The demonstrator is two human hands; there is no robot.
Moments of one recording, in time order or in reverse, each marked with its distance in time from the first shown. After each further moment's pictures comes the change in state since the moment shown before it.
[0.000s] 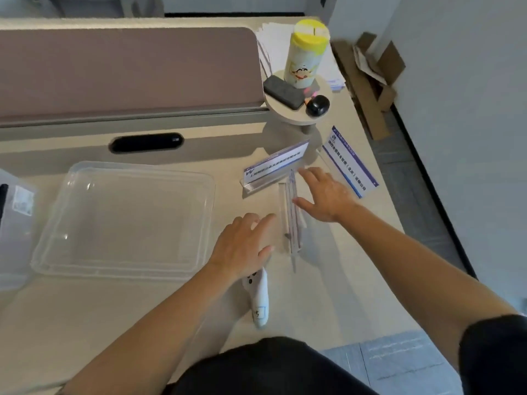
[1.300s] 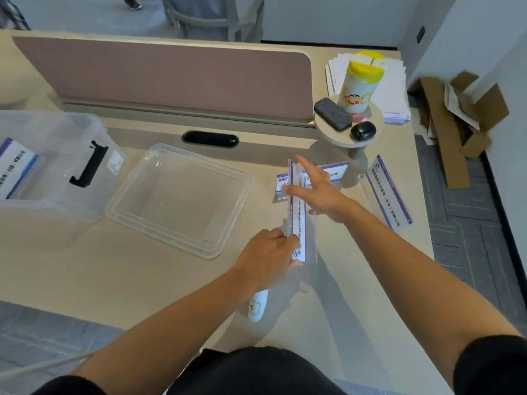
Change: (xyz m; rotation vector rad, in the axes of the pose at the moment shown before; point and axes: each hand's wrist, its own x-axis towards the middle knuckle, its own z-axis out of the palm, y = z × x) left_hand -0.019 0.072 -0.005 0.125 0.370 0.048; right_hand 0.018 -0.048 -0.034 0.910 -0.171 -0.120
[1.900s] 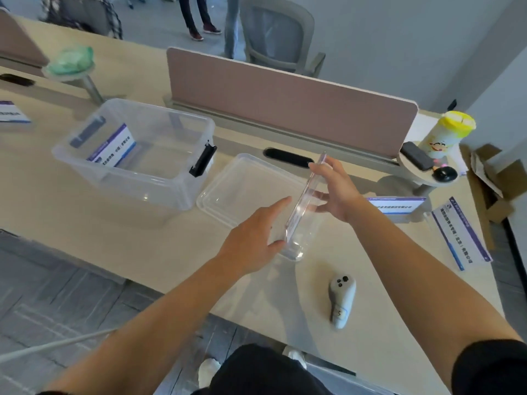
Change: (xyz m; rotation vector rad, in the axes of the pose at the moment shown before) left_hand -0.190 -0.151 -0.137 -0.460 0.104 -0.464; right_hand -0.023 -0.174 0.187 0.512 0.070 0.024
